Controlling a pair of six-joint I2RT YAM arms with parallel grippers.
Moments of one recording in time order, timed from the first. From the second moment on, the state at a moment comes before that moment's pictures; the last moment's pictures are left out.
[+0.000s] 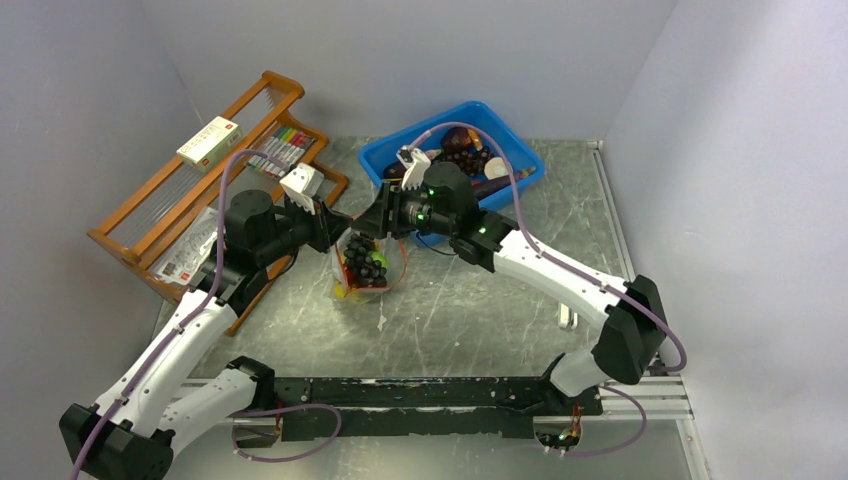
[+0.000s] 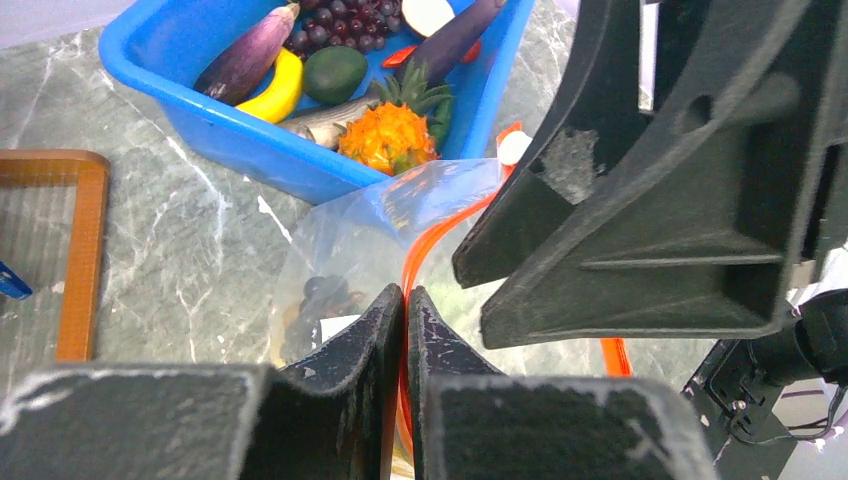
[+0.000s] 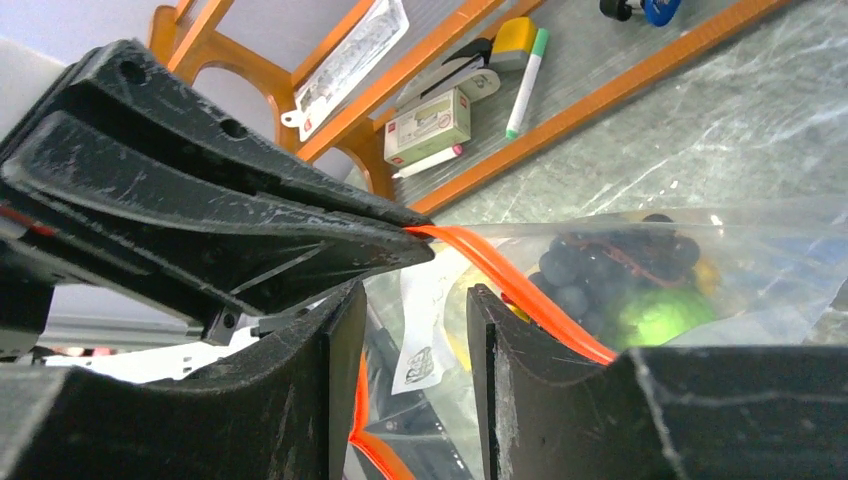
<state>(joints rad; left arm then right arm) -0.41 0.90 0.85 -0.18 0.33 -0.18 0.84 1.49 1.25 -0.04 -0.28 0.67</state>
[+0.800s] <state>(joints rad) -0.41 0.90 0.85 -0.20 0.25 -0.18 0.62 1.48 1.38 -0.10 -0.07 0.33</state>
